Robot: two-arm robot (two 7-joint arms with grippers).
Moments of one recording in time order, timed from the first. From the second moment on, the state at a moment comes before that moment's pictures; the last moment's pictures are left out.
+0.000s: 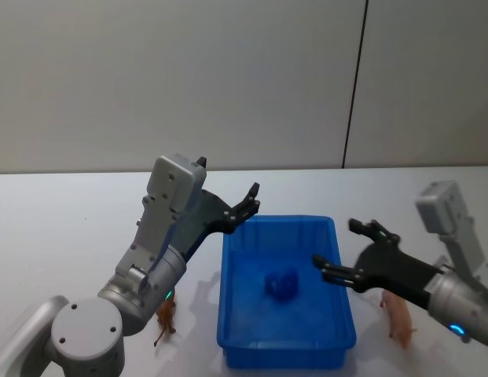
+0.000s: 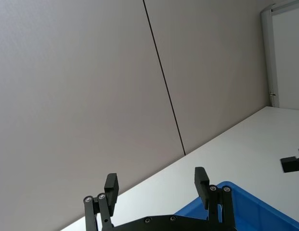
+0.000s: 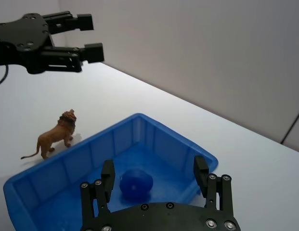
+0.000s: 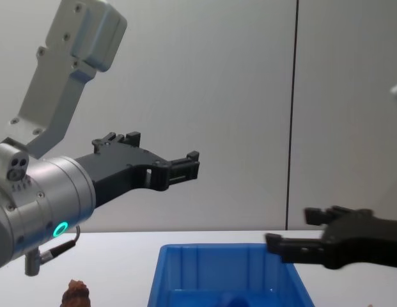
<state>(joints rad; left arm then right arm) -0.24 0.38 0.45 -1.63 -0.20 0.01 -0.01 0.18 0.34 -0.30 -1.52 0.23 0.11 0.55</state>
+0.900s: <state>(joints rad) -0.24 0.38 0.45 -1.63 -0.20 0.01 -0.01 0.07 0.46 -0.24 -1.60 0.31 0.22 0.47</state>
